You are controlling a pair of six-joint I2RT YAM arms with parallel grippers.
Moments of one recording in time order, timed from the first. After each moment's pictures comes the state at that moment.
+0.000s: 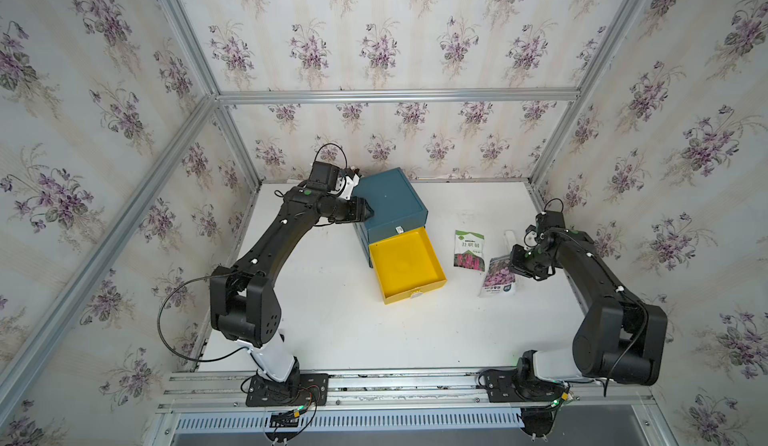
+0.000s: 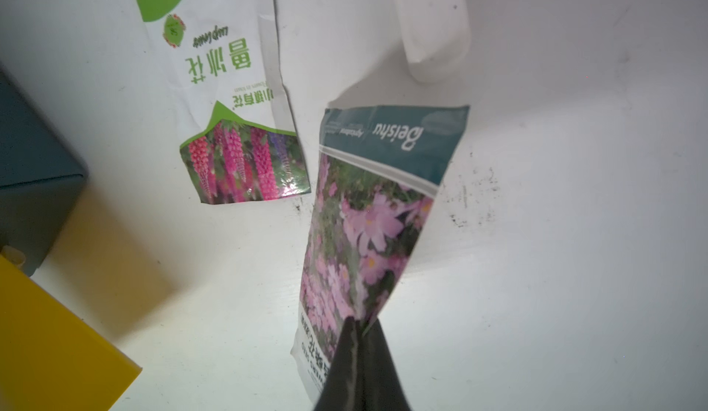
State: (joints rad) left arm -0.25 1.72 1.56 -0.79 0.44 -0.23; right arm -0.16 1.45 1.03 -0.93 -0.19 0.20
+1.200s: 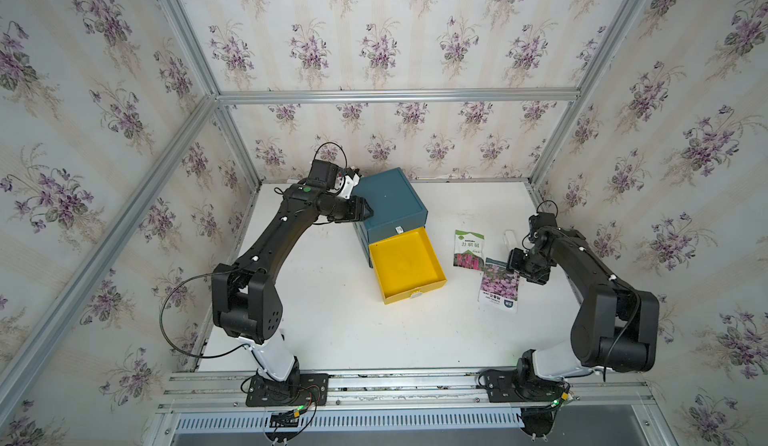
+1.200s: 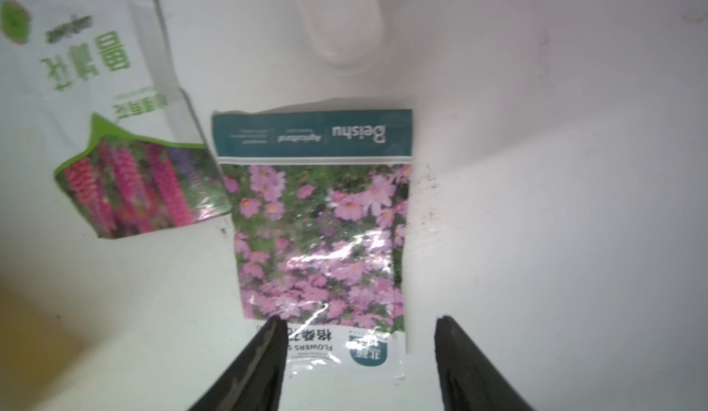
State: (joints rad) left arm -0.24 1.74 1.60 -0.82 0.46 -0.20; right arm -0.09 1.47 1.03 -0.94 -0.04 0.25
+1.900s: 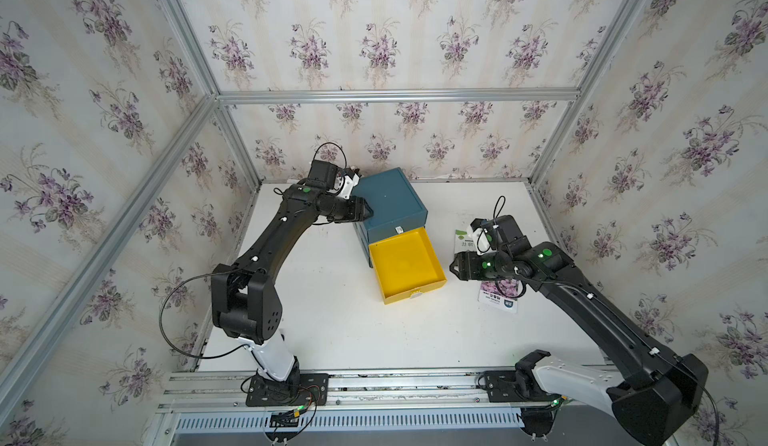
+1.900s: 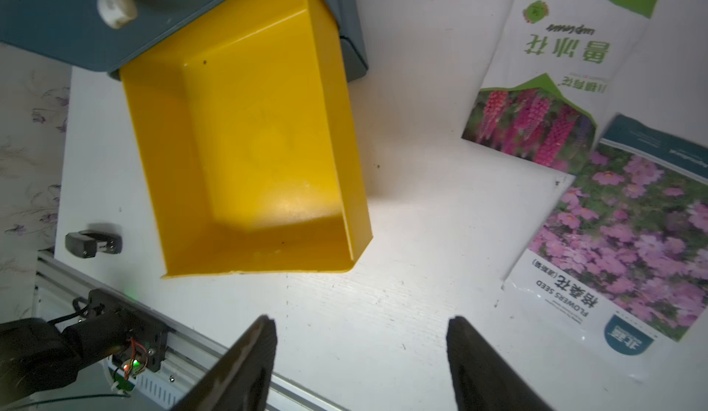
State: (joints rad) left arm -0.24 1.73 1.59 -0.82 0.47 -0.20; right arm 0.54 1.13 1.07 -0.94 -0.17 0.44
